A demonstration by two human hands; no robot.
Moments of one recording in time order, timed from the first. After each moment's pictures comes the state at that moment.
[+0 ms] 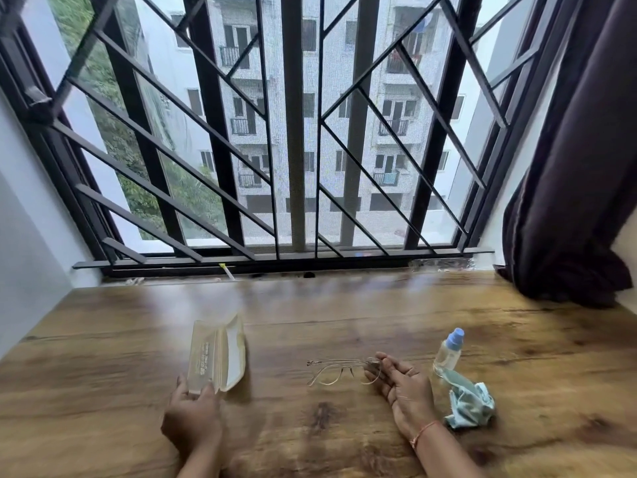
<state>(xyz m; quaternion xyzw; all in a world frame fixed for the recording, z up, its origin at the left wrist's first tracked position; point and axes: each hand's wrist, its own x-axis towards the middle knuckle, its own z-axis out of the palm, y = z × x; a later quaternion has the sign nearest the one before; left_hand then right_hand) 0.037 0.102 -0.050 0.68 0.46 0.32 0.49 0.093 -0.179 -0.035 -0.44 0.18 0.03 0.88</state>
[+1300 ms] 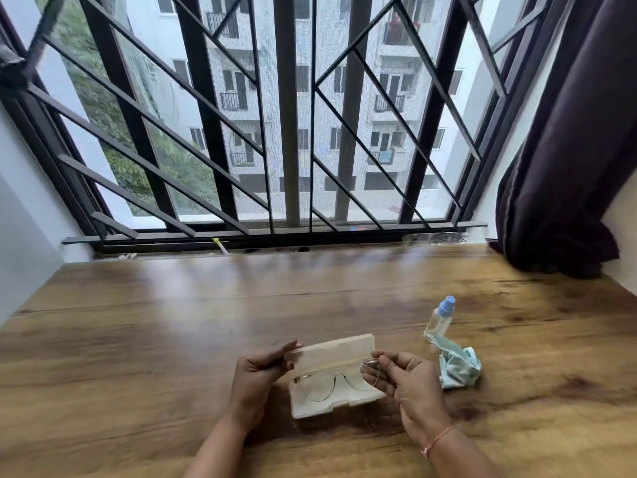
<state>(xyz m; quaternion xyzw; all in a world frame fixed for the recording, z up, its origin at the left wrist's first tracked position) 0.034 0.040 -0.060 0.60 0.04 0.08 0.79 0.029 -0.183 -0.006 -0.54 0.17 0.05 0.82</state>
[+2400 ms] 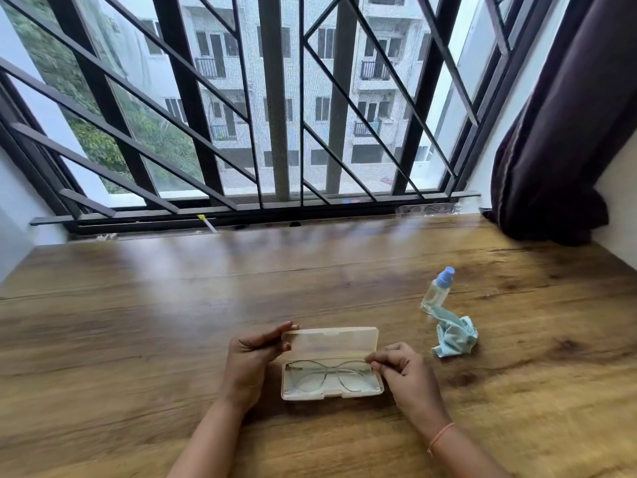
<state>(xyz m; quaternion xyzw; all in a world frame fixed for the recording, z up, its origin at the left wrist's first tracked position) 0.032 0.046 -0.057 0.58 0.03 0.05 0.81 0.008 -0.190 -0.032 -0.86 0.04 -0.03 0.51</state>
